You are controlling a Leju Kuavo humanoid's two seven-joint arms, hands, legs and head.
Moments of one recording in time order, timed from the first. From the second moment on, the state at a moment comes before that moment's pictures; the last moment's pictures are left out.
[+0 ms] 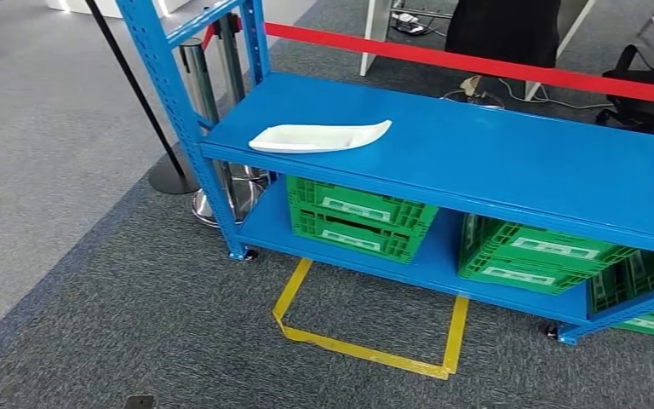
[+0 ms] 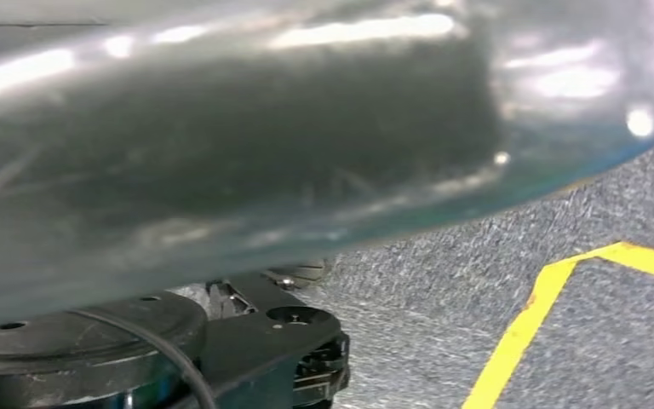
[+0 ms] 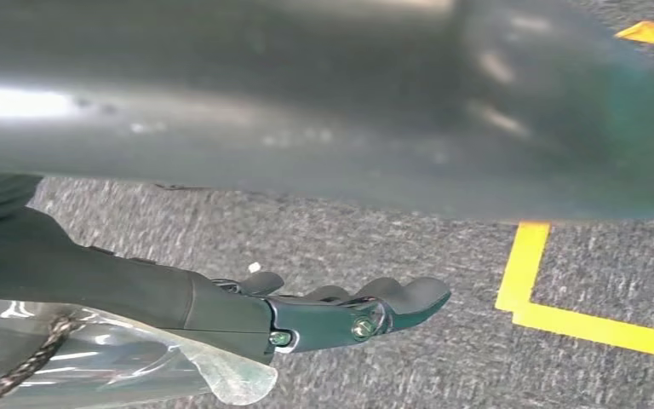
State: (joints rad) left arm -0.04 -0.33 1.36 -0.46 -0.94 0.01 -0.59; right arm -0.04 0.20 -1.07 -0.27 0.92 0.05 -0.56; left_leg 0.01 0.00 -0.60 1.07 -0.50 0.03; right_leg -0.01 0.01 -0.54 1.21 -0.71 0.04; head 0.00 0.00
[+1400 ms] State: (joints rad) left arm -0.04 -0.33 1.36 -0.46 -0.95 0.01 -0.58; right arm -0.03 0.20 -1.08 -0.28 0.92 0.05 -0.56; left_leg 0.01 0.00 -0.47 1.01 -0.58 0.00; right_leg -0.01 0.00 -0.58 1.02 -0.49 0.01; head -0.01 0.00
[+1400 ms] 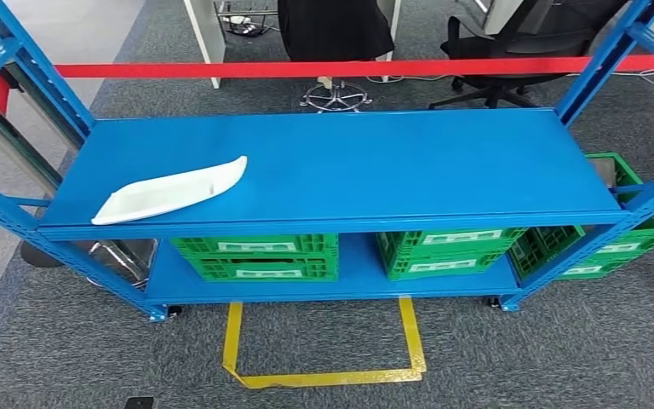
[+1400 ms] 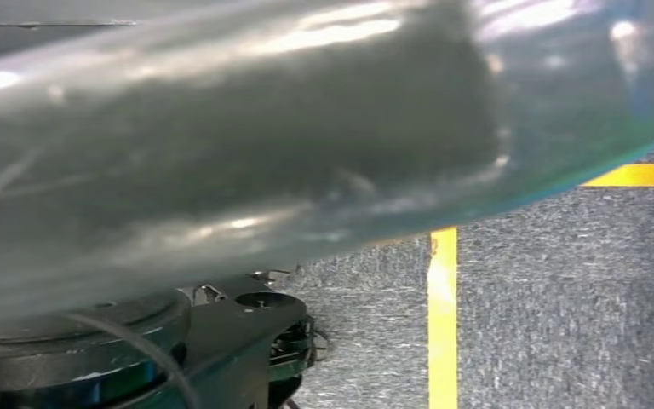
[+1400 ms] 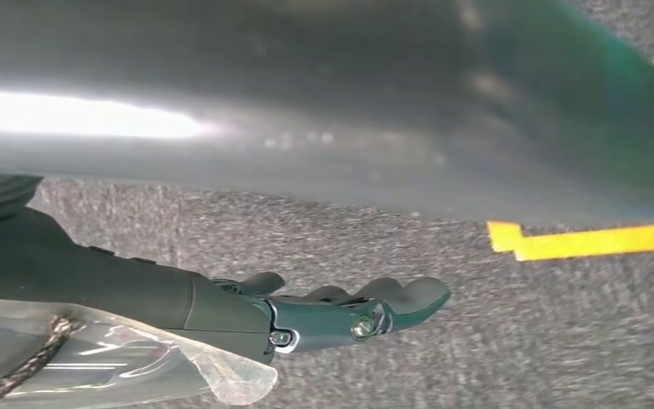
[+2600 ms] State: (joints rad) left arm 0.02 -0.24 0.93 -0.46 -0.62 0.02 -0.39; right arm 0.03 0.16 -0.77 -0.32 0.61 0.03 -0.37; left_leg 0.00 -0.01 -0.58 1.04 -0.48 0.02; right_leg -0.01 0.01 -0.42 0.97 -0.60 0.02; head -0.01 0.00
